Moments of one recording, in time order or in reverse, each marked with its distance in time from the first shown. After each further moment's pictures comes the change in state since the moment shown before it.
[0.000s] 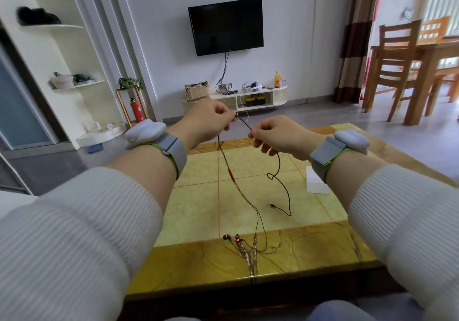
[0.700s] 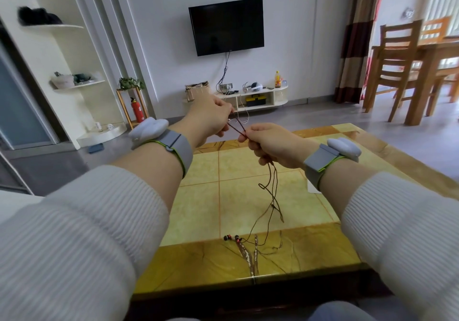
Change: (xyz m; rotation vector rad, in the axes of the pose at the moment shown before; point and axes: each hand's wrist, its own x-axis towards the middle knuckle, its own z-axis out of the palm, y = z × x) left_hand 0.008 0.009 0.007 -0.209 0.112 -0.124; right_hand 0.000 -0.003 0.019 0.300 -0.171 0.058
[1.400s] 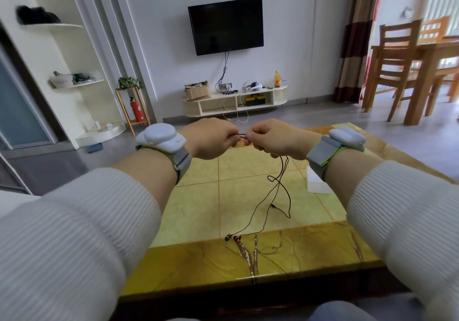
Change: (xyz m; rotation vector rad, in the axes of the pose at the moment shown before) left_hand -0.002 -0.027 -0.008 0.991 -0.407 0.515; right_hand -0.003 -0.006 -0.011 -0.412 0.020 -0.092
